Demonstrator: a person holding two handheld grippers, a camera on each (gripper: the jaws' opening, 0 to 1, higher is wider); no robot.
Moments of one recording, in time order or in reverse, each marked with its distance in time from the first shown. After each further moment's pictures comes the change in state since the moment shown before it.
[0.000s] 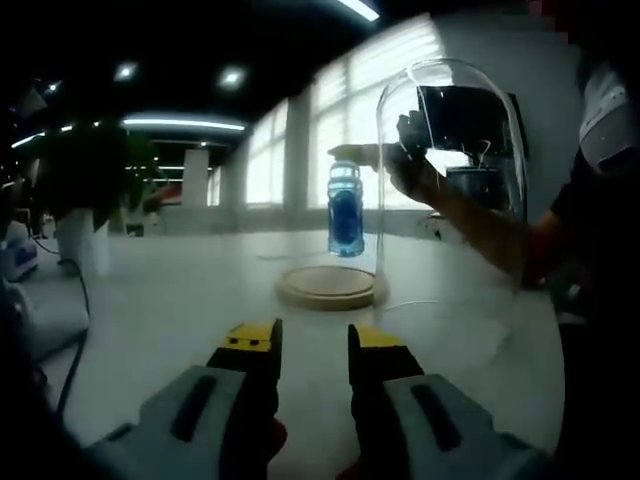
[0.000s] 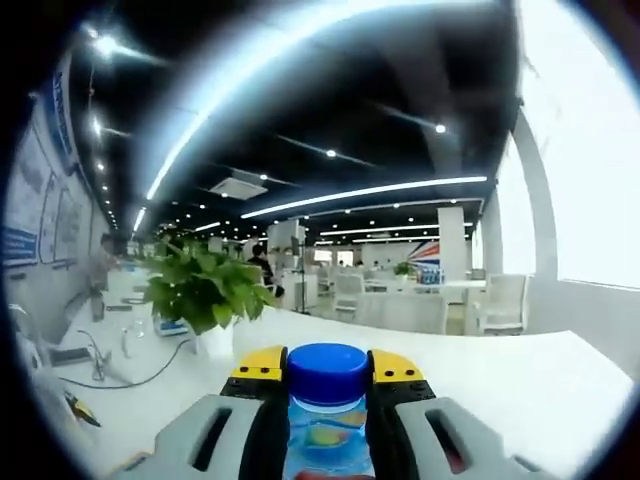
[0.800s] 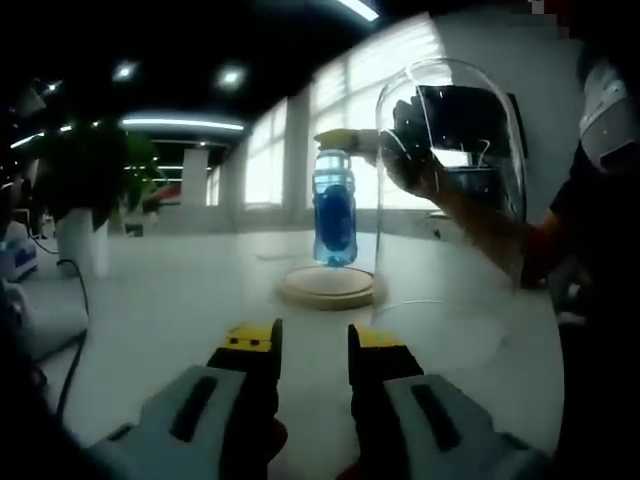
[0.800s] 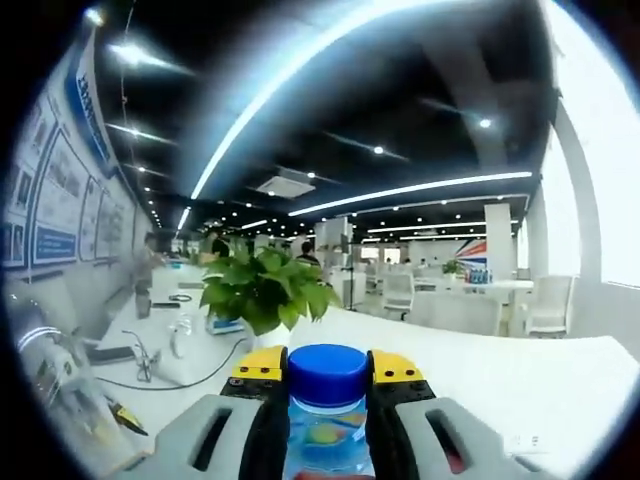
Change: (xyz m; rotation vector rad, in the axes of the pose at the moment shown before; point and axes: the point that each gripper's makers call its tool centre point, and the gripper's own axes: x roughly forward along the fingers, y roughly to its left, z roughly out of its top) left arm 0.001 -0.001 0.000 0.001 0.002 -0.004; right arm 0.003 0.078 0.002 0.001 0.010 0.211
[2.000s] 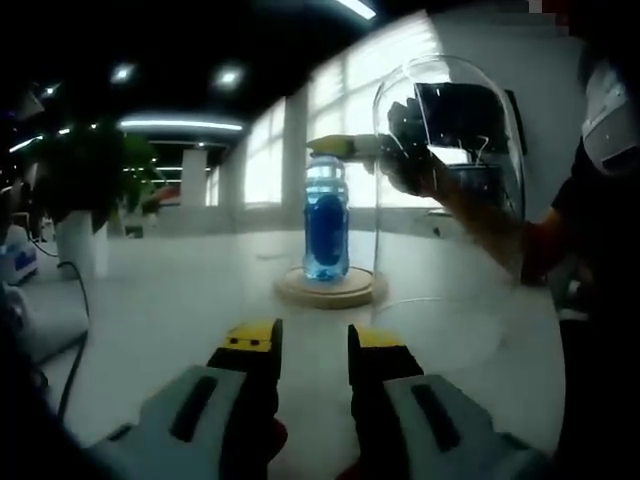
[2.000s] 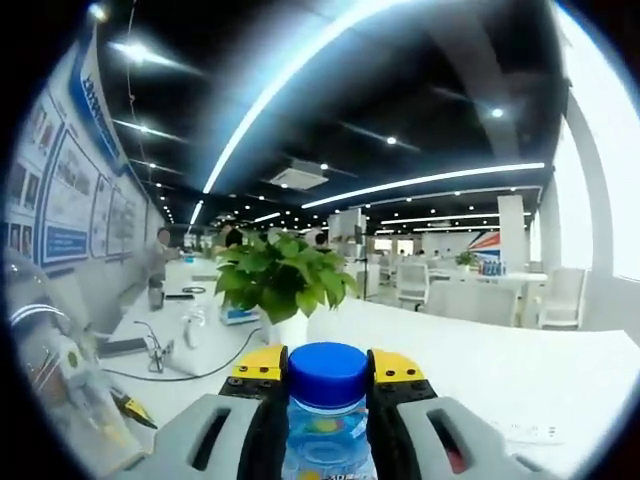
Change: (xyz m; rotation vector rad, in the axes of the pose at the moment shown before) left arm 0.000 -0.001 -0.001 0.011 0.003 0.000; right arm 0.006 0.016 -0.020 0.006 0.036 0.054
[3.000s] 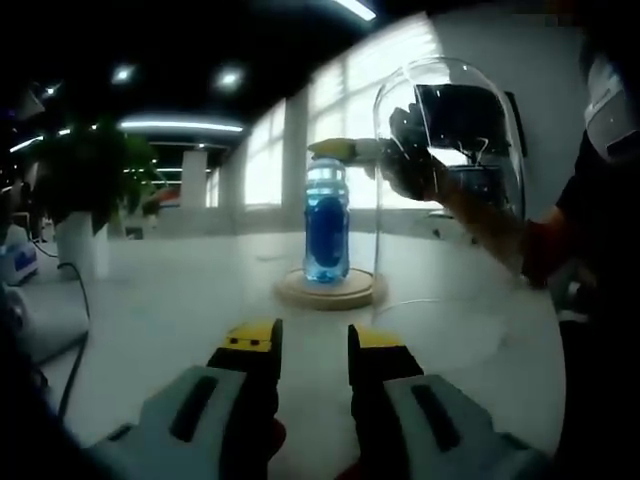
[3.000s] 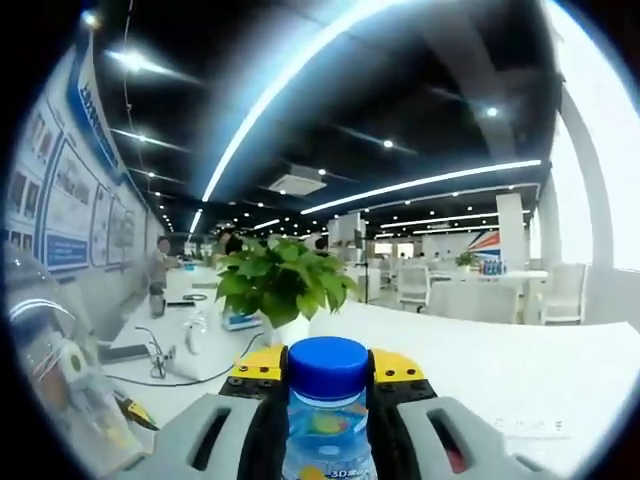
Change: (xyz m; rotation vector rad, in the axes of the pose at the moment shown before) left arm 0.000 0.000 0.001 0.001 -0.007 0.002; right arm -0.003 -0.001 -0.003 0.026 -0.025 0.002
